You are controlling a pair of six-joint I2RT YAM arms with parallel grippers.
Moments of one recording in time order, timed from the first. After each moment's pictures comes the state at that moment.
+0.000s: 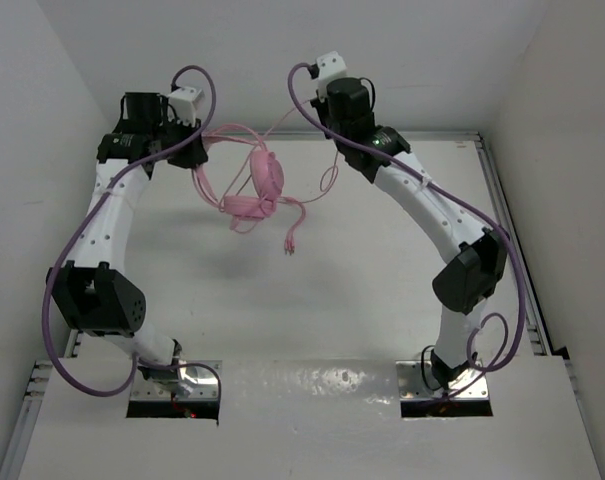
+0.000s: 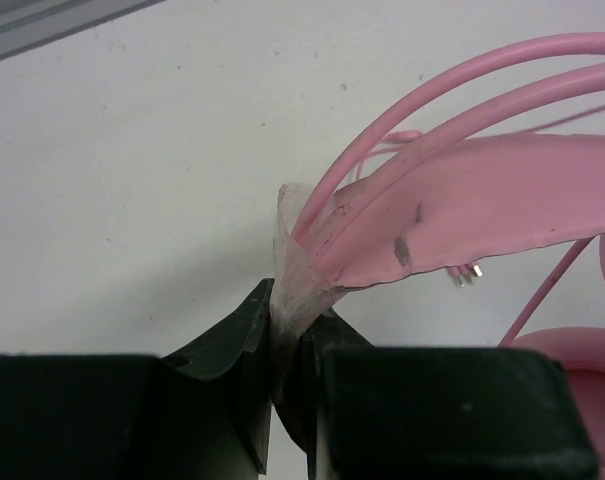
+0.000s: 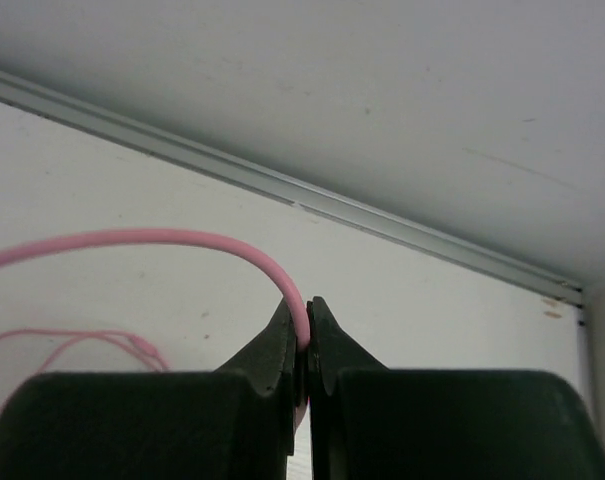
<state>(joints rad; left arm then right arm) -0.01 1.57 1.67 -0.78 0.35 0.18 0.58 1.89 1.98 -0.38 0.44 -0.18</state>
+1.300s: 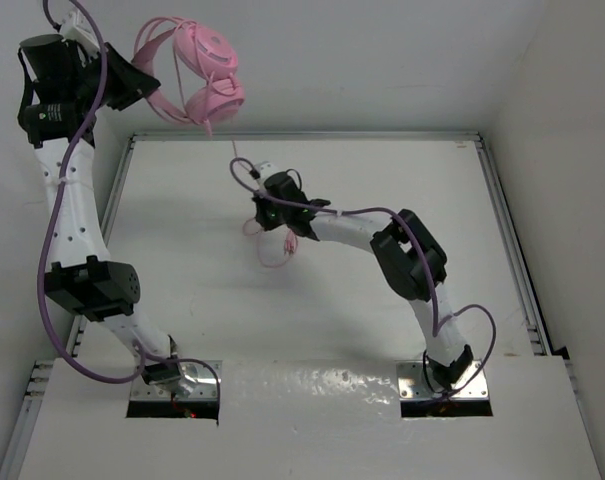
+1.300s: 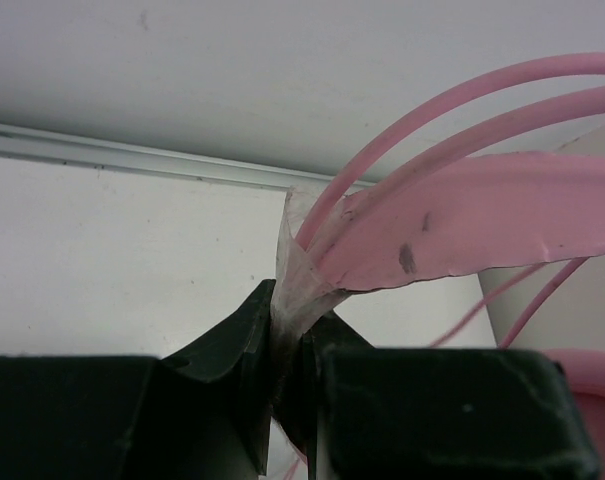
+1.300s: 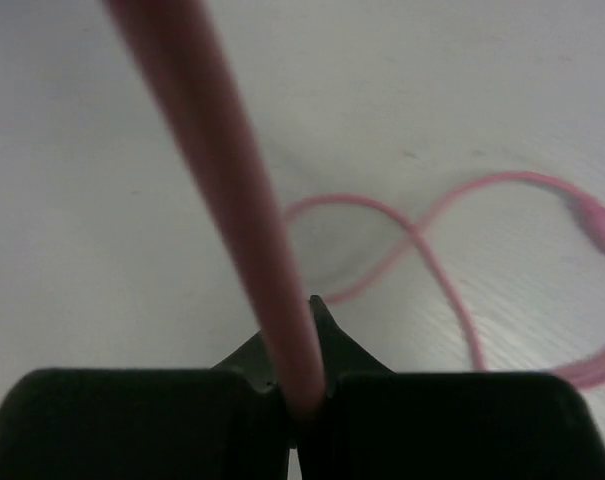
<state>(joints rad) 0.26 1.71 2.18 -0.75 0.58 -0.44 0.74 2.17 1.51 0.07 -0.01 0.25</state>
